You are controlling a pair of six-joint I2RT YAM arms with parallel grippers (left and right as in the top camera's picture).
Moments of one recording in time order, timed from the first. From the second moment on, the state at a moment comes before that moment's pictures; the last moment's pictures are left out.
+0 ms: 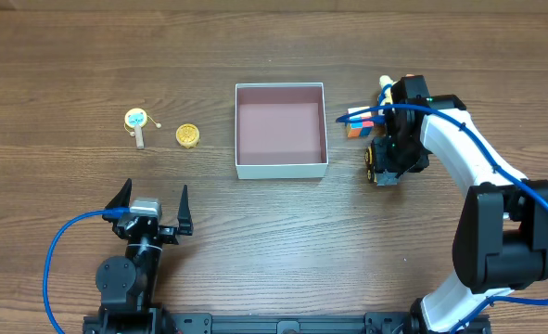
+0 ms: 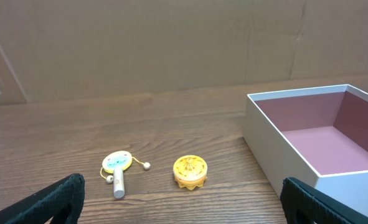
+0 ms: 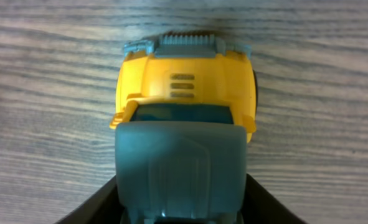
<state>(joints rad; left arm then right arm) 0.04 0.02 0.01 -0.07 0.11 0.06 0.11 1.85 1.27 -0.99 -0.03 0.03</state>
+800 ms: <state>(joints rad) 0.04 0.02 0.01 -0.07 0.11 0.06 0.31 1.86 1.90 -1.41 -0.03 0.14</state>
